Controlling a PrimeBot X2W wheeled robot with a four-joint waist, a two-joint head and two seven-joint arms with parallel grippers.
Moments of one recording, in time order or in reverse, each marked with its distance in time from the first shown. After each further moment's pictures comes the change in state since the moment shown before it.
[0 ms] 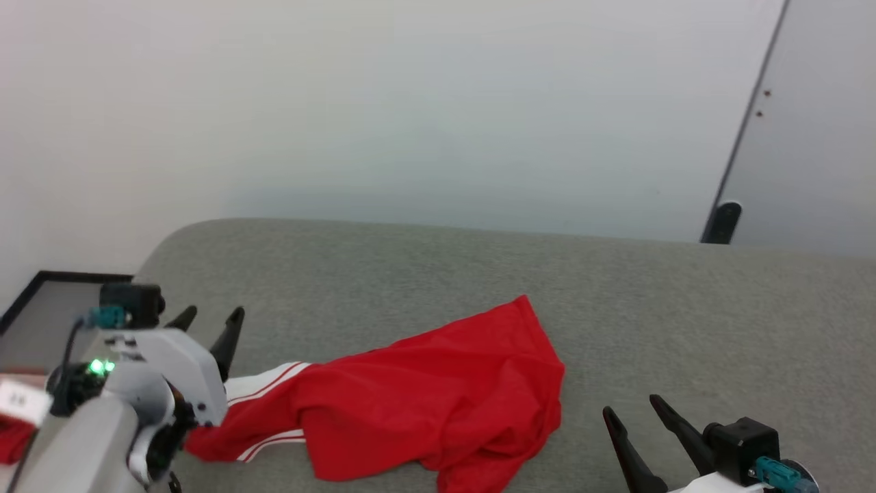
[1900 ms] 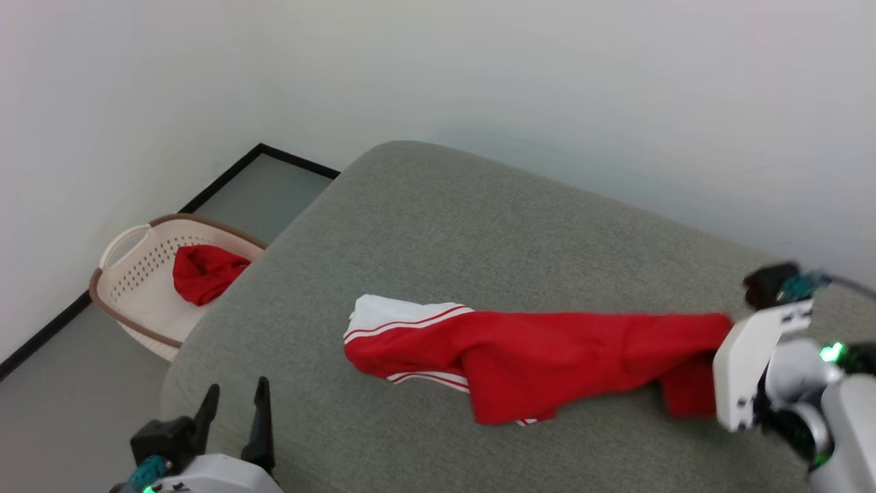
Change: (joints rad) left arm 0.363 -0.326 0.322 -0.110 0.333 0.027 -0.391; right arm -0.397 -0.166 -0.046 0.236 0.096 0.000 0.642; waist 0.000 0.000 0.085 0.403
